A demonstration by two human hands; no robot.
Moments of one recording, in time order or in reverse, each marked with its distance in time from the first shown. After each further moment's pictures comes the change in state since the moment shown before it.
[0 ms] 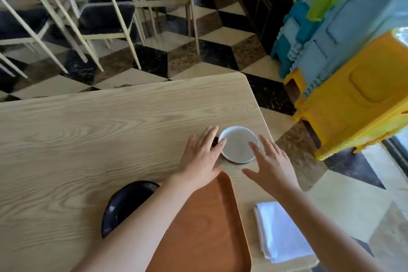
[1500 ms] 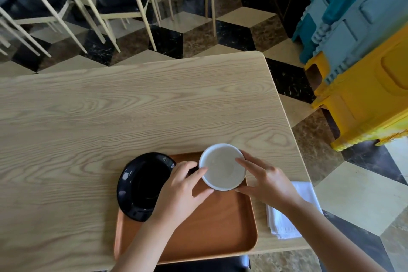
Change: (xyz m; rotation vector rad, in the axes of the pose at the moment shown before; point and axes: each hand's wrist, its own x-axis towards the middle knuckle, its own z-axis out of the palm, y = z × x) left_hand -0.133 0.014 0.029 -0.300 0.277 -0.249; right_hand -0.053 -0.030 0.024 0.433 0.057 -0.351
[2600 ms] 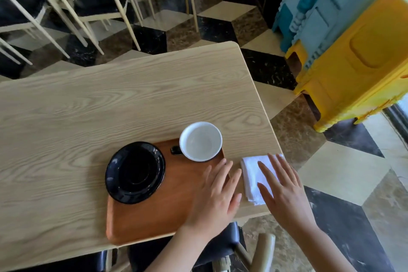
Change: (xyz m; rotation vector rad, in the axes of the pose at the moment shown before) left_hand -0.032 0.103 0.042 0.088 -0.125 0.239; right_hand -0.119 0.005 -0.015 -0.278 0.058 0.363
